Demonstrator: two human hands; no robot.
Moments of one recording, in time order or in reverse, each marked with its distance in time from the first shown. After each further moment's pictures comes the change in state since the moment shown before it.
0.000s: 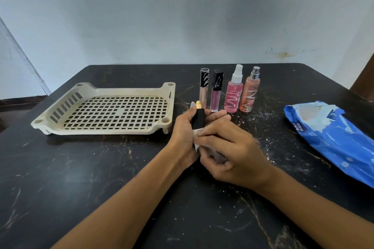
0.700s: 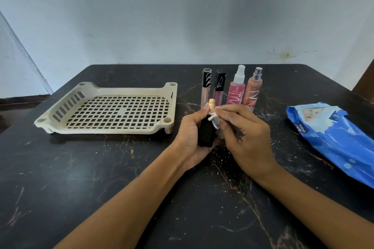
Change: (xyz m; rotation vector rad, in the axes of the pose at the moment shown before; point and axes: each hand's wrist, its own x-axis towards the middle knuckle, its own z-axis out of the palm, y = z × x) left_hand 0.003 -0.006 -0.003 0.037 -0.143 0.092; right_hand 0.001 0.015 0.002 0.145 0.229 0.367
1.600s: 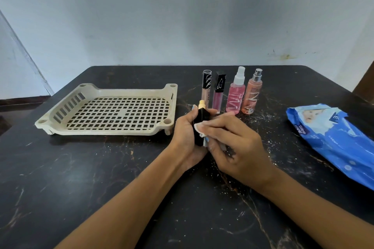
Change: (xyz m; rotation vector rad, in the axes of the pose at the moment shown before) left_hand 0.001 0.006 -0.004 -0.068 0.059 -0.083; right_hand -0.007 -0.004 0.002 -0.070 -0.166 -0.254
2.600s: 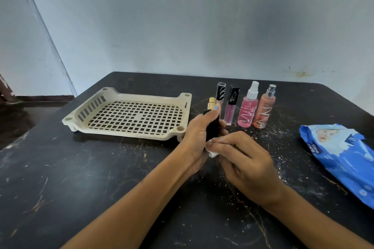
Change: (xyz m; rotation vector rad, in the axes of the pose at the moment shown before) left_hand -0.023 0.013 0.019 0.221 0.113 0.238; right_hand 0.005 -0.011 -0.005 -0.111 -0.009 -0.145
